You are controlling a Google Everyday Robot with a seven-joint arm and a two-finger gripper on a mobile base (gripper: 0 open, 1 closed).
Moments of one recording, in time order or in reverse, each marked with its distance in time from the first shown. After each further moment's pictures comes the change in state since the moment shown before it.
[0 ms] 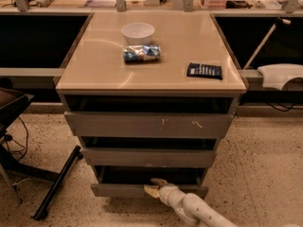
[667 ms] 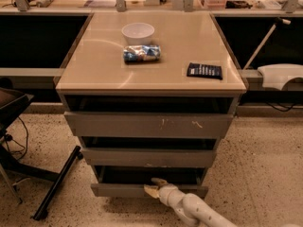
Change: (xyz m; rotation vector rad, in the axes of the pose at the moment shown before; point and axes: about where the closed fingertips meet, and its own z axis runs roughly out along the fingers) arm 0.000 0.000 0.000 0.000 0.000 0.000
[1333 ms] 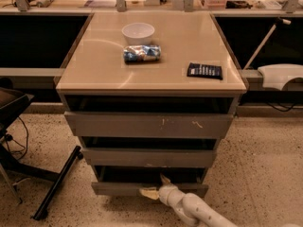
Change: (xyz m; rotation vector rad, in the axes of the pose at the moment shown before) arm 0.000 0.000 0.000 0.000 0.000 0.000
